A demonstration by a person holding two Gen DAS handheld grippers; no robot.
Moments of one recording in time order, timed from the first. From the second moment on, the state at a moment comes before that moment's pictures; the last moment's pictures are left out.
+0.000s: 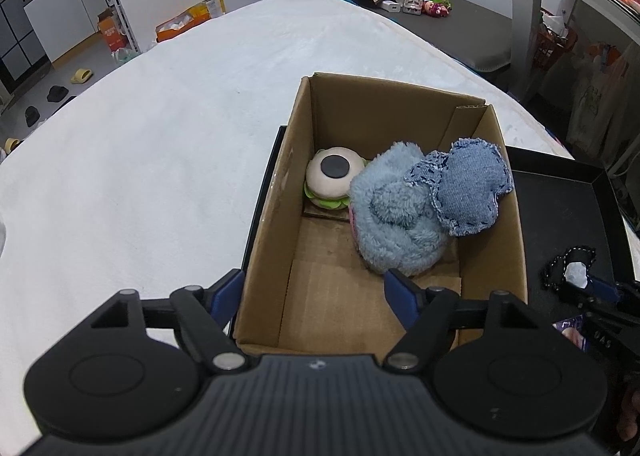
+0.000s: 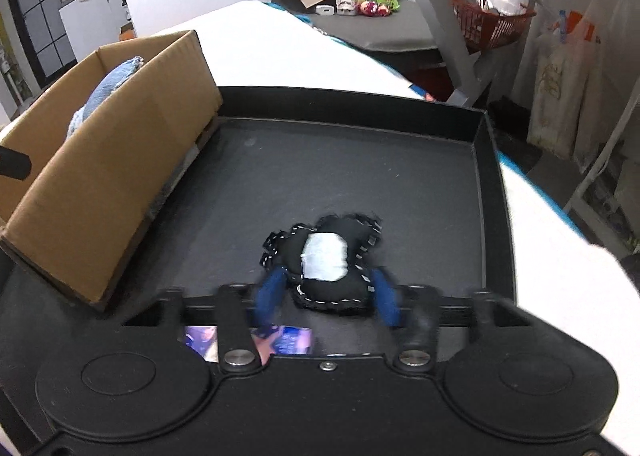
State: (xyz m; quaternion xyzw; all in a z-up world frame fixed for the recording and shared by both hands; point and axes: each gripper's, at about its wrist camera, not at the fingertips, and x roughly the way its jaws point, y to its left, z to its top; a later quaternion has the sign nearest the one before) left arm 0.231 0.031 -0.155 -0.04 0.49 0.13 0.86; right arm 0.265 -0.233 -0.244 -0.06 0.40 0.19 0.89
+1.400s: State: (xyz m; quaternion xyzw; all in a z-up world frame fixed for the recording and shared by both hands) left arm 0.217 0.053 -0.152 -0.07 0.48 0.13 0.86; right arm 0.254 -0.196 -0.154 -0.03 0.28 0.26 0.92
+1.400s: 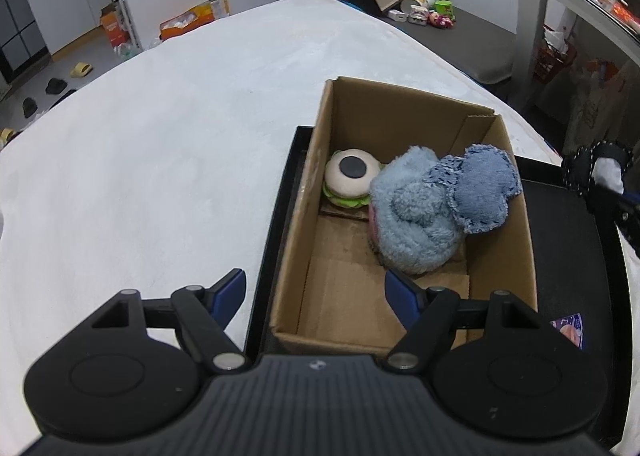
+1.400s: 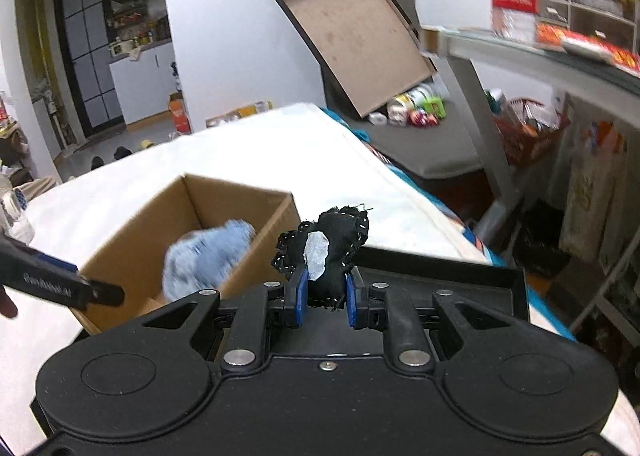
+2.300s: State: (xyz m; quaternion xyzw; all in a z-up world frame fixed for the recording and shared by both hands) left arm 0.204 0.079 -0.148 -0.11 0.45 0.08 0.88; right arm 0.241 -0.136 -0.127 -0.06 0.25 0.29 0.92
